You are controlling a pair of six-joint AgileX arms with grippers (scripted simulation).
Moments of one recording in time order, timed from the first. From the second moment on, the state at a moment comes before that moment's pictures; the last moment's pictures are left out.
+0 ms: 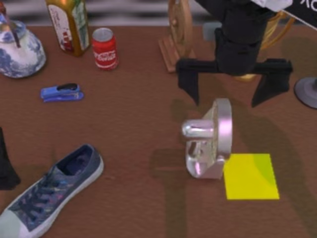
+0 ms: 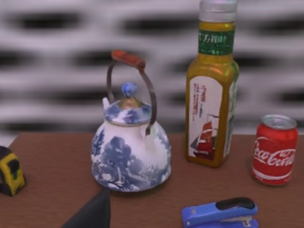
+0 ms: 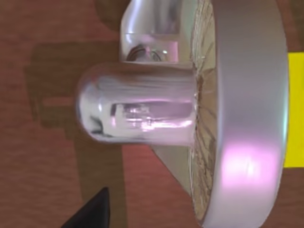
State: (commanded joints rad) left arm 0.00 0.00 0.00 0.00 0.00 0.00; right arm 0.56 2.12 2.01 -1.46 0.00 0.61
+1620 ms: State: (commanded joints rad) left arm 0.00 0.00 0.00 0.00 0.00 0.00; right arm 0.56 2.12 1.80 -1.26 0.00 0.61
